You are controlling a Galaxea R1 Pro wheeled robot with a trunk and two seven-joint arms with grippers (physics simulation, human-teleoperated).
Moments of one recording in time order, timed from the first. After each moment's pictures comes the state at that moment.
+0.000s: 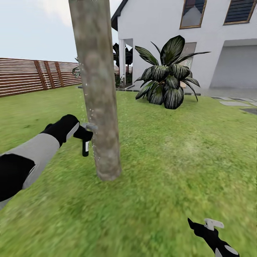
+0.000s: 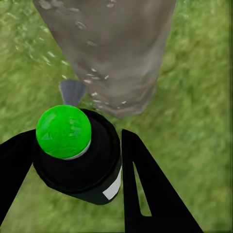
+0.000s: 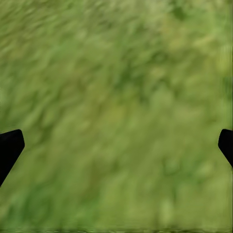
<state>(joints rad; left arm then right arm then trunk) -1.47 0.12 -0.49 -0.32 0.18 0.89 -0.30 -0.40 -0.17 -0.47 -0.42 0.06 -0.16 0.31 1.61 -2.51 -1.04</state>
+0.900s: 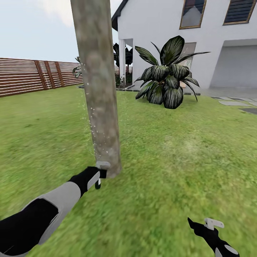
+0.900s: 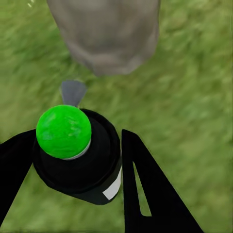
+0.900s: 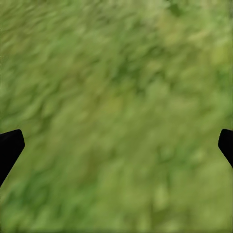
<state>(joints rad) -1.04 -0.06 -0.49 -0.23 0.45 0.38 0.19 -0.40 -0.17 -0.47 -0.42 0.06 -0.16 0.31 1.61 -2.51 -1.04</state>
